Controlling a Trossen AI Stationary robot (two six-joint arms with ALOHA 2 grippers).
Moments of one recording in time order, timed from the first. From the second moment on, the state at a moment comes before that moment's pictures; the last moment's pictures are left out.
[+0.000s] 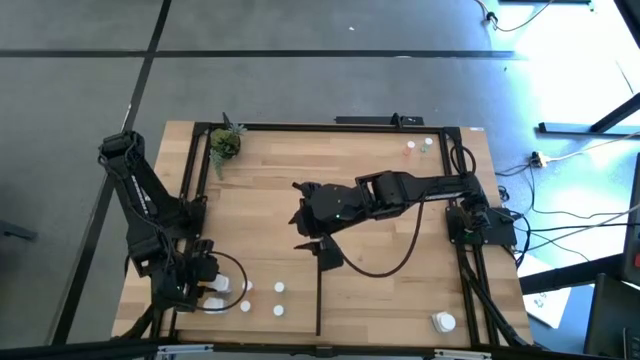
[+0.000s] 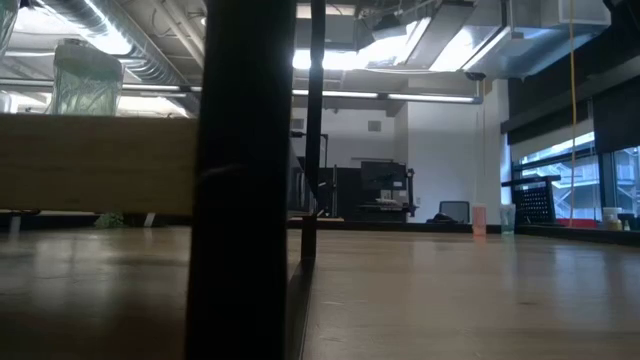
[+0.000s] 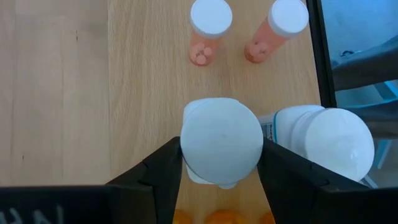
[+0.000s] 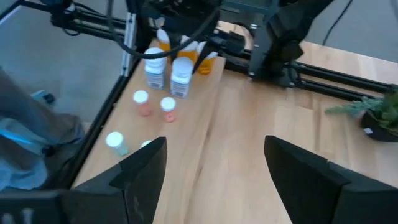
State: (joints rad) left arm -1.13 1.15 0.81 -0.83 -0.38 -1.06; right arm 0.24 2.03 2.36 -0.99 0.01 -0.06
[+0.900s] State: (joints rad) left arm -1.13 1.15 0.81 -0.83 -0.38 -1.06; right arm 0.24 2.03 2.36 -0.98 0.01 -0.03
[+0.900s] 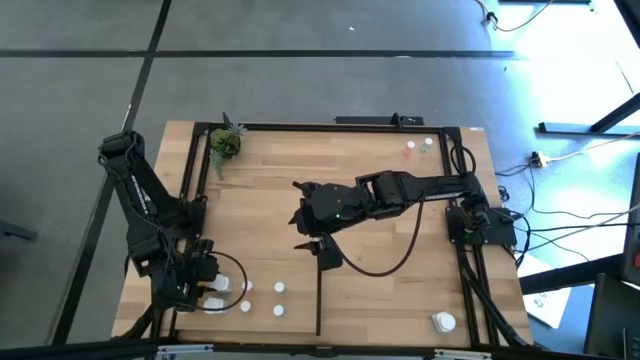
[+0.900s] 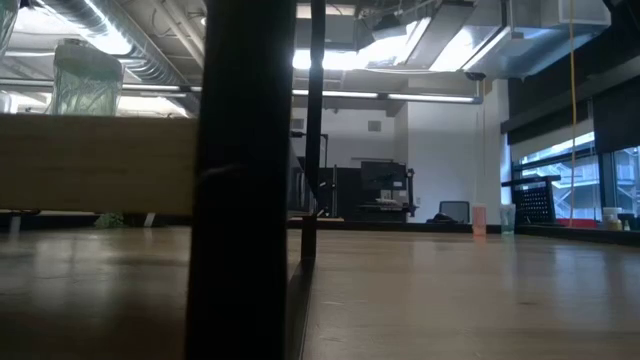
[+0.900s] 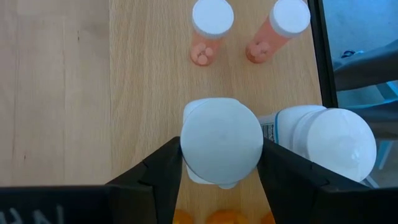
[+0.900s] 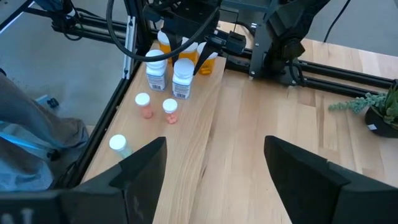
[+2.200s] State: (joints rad) left arm -1.13 1.15 0.81 -0.87 -0.38 -1.04; right arm 0.24 2.03 2.36 -0.98 0.01 -0.03
